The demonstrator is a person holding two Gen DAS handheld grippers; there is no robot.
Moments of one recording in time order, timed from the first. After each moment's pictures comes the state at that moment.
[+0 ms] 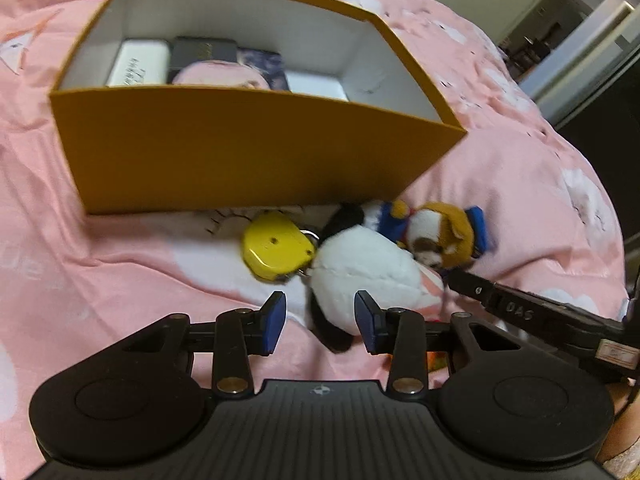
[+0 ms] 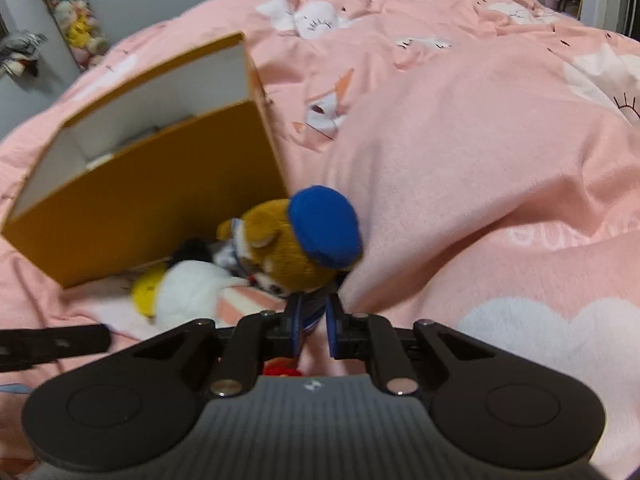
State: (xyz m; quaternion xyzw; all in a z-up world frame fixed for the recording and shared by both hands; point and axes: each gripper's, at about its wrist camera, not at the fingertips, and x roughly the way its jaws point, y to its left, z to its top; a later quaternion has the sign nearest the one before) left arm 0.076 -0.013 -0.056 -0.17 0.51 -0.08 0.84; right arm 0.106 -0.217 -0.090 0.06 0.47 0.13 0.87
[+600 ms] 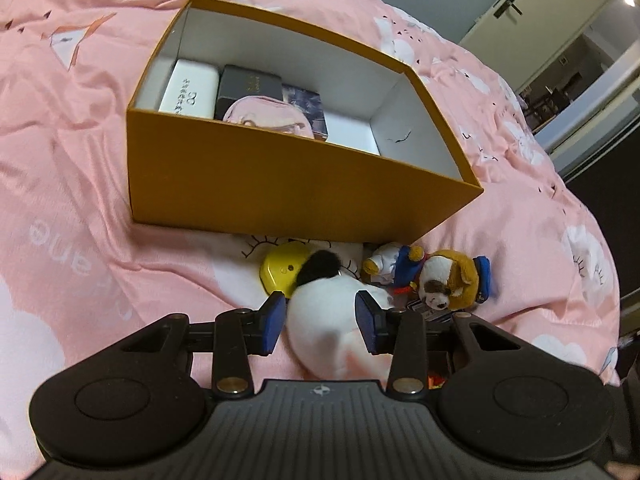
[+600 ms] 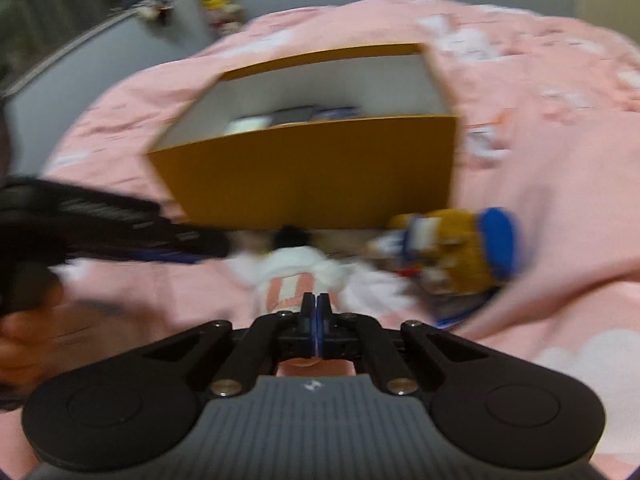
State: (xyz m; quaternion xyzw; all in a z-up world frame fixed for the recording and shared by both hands) left arm 0.065 0.015 -0.040 -0.22 0.48 -0.04 0.85; right arm 0.060 -0.169 -0.057 0.01 0.43 0.34 0.84
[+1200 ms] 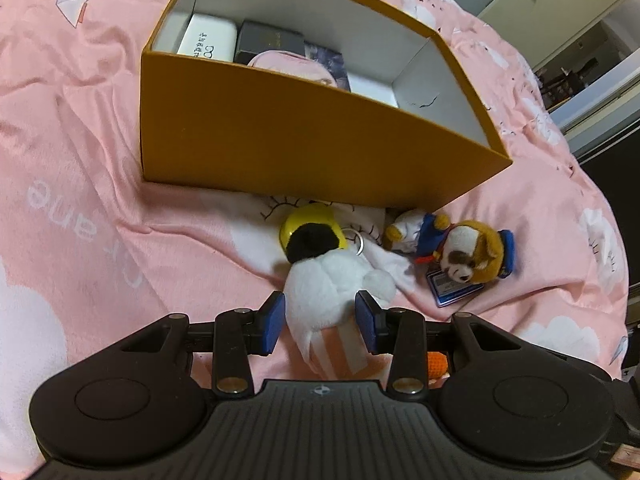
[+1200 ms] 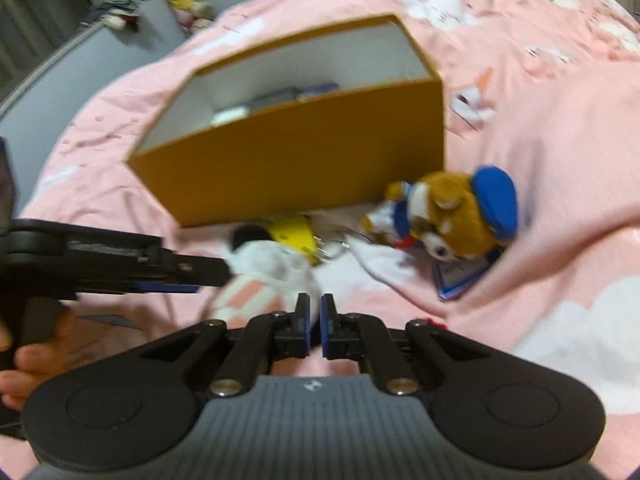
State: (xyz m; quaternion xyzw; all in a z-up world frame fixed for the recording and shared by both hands) left arm 0.068 0.021 -0.061 -0.22 0.53 -0.04 0.82; right arm 0.065 -0.170 -0.068 0.05 0.47 0.29 0.83
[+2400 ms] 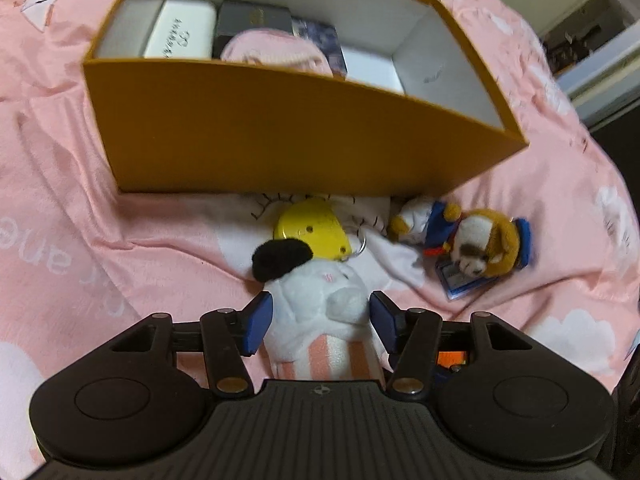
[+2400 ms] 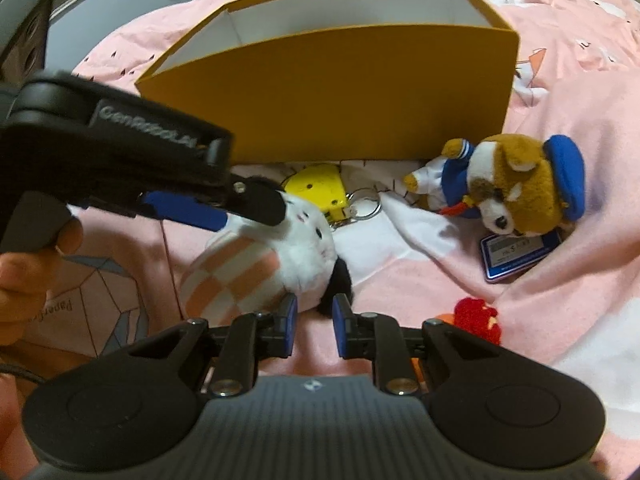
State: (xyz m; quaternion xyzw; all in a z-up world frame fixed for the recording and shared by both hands) left arm 0.096 0.012 -0.076 -0.19 0.58 -0.06 0.79; right arm 0.061 -0.134 -0.098 -0.02 0.49 0.34 0.80
